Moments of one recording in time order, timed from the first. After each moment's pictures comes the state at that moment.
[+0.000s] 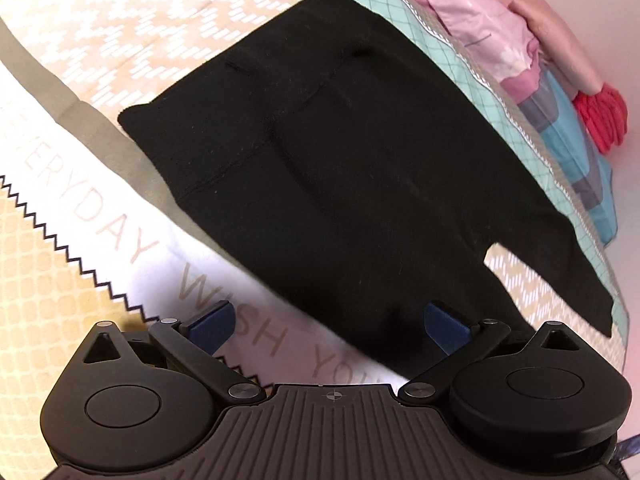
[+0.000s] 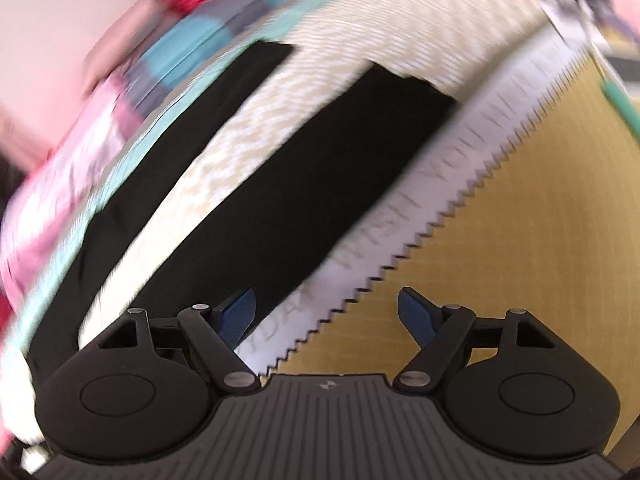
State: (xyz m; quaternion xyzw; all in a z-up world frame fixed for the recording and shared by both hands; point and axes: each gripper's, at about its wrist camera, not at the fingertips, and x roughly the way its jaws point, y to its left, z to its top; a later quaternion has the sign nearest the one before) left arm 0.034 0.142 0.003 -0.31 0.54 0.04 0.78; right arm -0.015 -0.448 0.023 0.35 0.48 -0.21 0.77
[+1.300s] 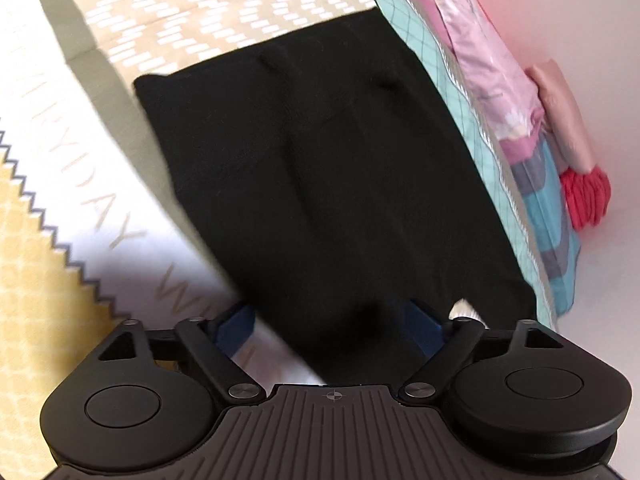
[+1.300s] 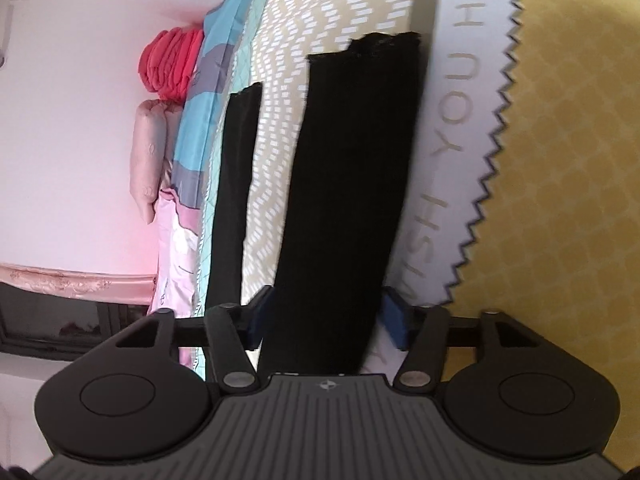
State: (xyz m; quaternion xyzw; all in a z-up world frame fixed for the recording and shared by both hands) left arm 0.038 0.161 -0.007 -0.44 0.49 0.06 0.76; right arm -0.014 -0.501 -0.034 0.61 0.36 -0.16 0.69
